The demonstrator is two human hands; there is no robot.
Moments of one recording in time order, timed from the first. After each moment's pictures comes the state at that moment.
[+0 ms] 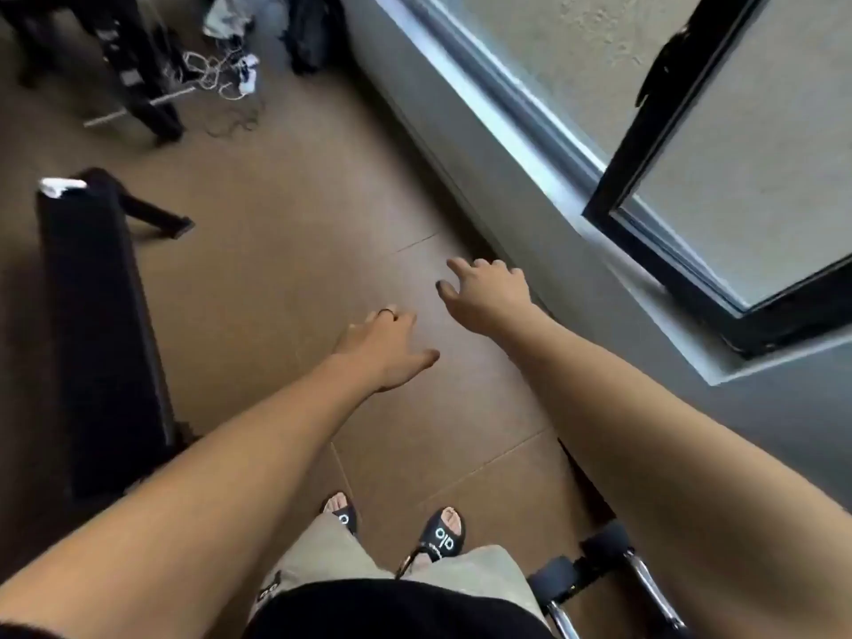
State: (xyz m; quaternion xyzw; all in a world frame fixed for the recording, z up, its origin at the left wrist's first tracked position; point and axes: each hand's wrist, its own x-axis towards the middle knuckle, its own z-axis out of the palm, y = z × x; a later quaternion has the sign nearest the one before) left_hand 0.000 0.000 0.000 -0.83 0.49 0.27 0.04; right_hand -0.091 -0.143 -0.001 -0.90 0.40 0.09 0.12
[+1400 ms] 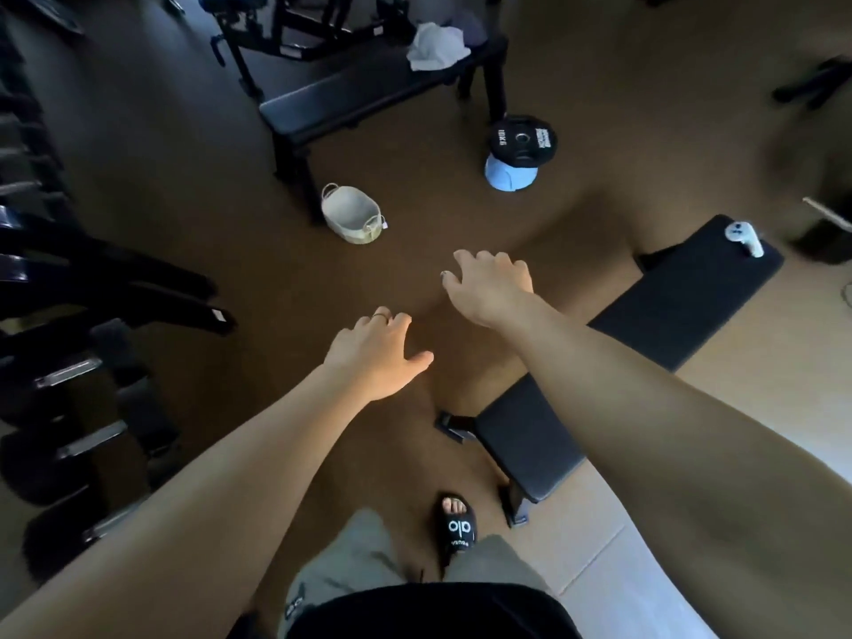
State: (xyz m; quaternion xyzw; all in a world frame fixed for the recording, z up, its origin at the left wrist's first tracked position) left_hand 0.433 0.793 -0.012 -0.95 -0.16 0.23 -0.11; right_hand 0.574 0.680 0.000 -0.94 -0.27 0.21 0.00
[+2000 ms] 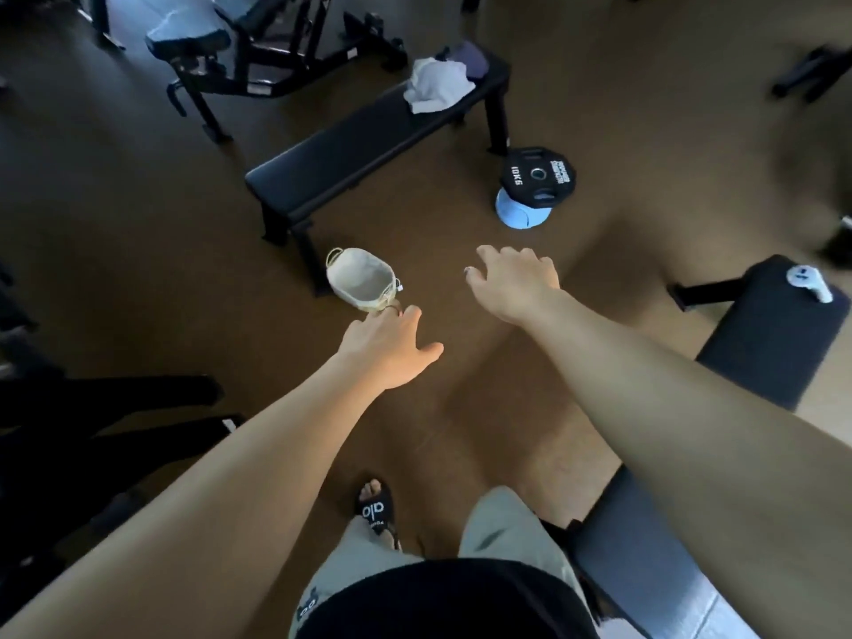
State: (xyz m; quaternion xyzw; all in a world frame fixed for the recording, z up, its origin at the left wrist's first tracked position) left_hand 0.698 1.126 -0.027 -0.96 -0.10 0.24 -0.10; right_hand 0.823 0.978 -0.013 -0.96 -0.19 0.21 0.00
